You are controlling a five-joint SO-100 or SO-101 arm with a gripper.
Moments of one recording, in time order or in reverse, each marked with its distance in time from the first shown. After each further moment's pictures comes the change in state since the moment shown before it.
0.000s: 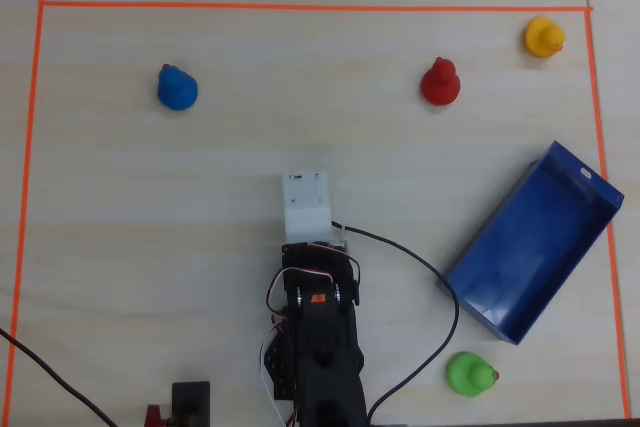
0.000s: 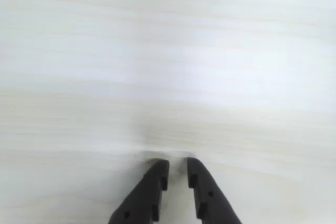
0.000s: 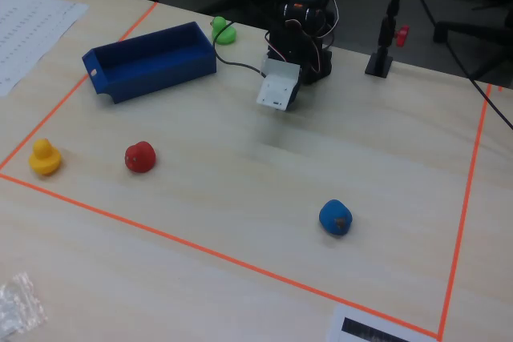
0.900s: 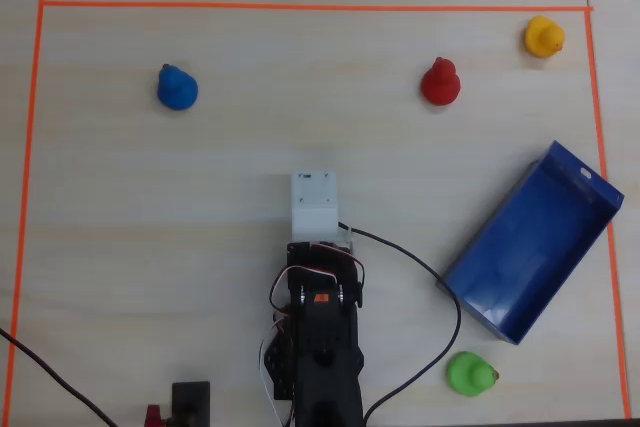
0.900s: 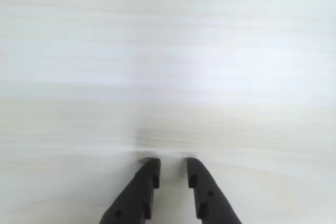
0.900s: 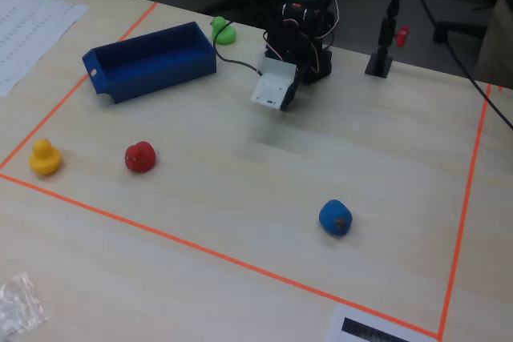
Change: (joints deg) arm 3.6 0.0 0.0 0.0 -0.4
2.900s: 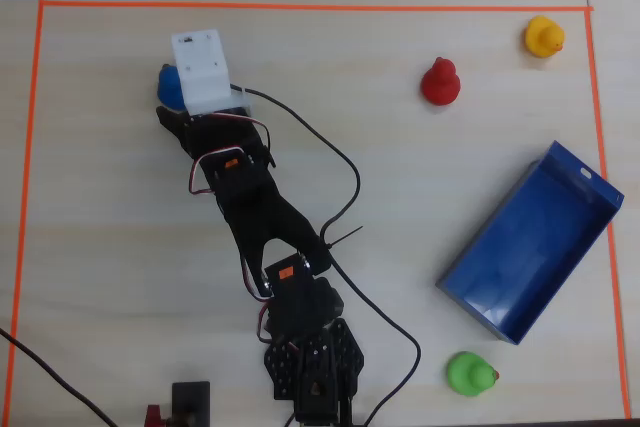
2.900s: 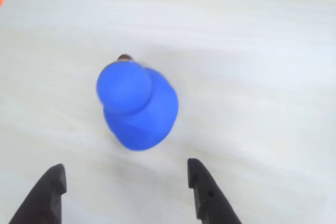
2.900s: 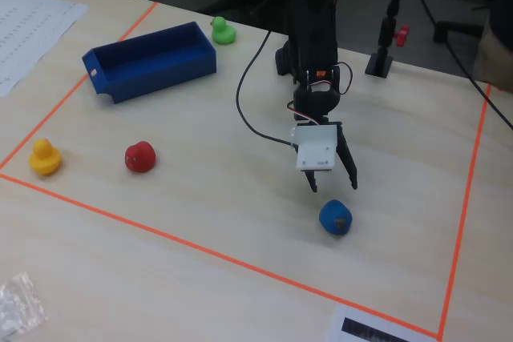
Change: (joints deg) arm -25.0 -104.7 -59.2 -71.9 14.7
